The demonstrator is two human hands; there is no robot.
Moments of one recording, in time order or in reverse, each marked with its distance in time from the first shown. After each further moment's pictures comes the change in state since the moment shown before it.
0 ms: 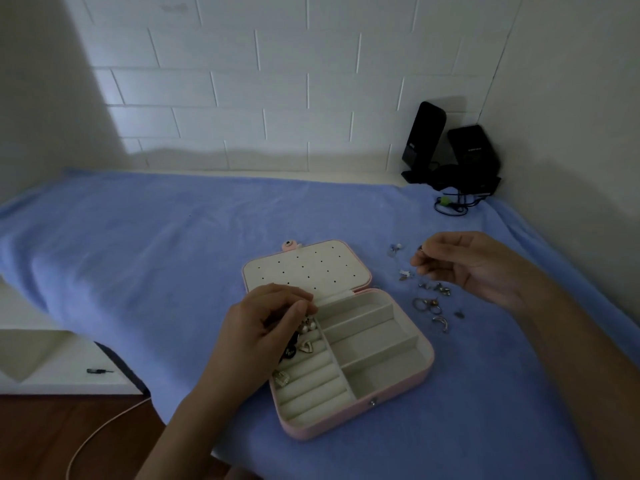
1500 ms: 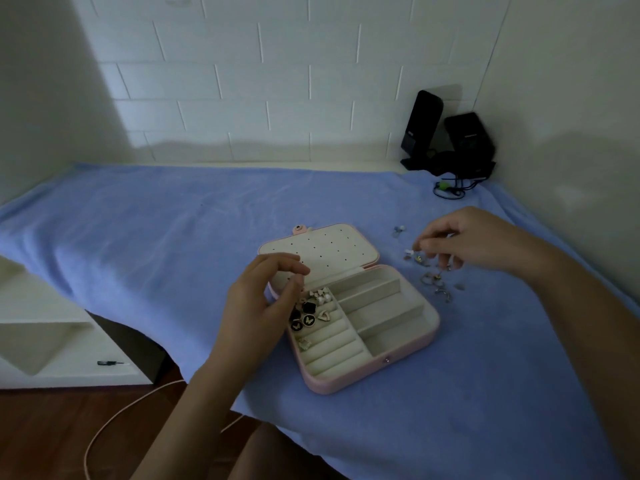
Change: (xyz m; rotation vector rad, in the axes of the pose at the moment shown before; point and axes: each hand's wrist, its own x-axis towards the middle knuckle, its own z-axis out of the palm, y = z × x) left_hand -0.011 0.008 -0.016 -0.022 0.132 -0.062; right_hand -0.023 -0.029 0.034 -0.918 0.152 0.093
